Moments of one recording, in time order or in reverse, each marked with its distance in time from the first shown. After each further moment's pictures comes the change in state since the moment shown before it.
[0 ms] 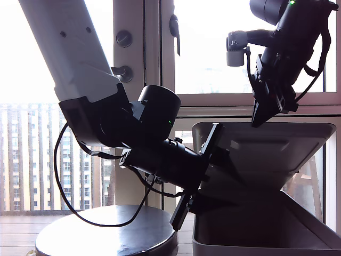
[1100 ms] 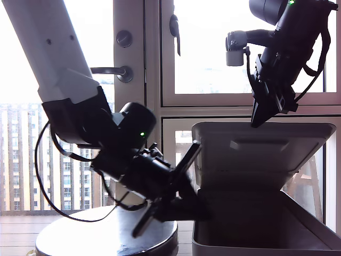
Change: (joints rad) left arm 0.136 -0.013 0.005 -0.326 0.229 0.475; right arm 0.003 0.000 0.000 -0.003 0.000 0.000
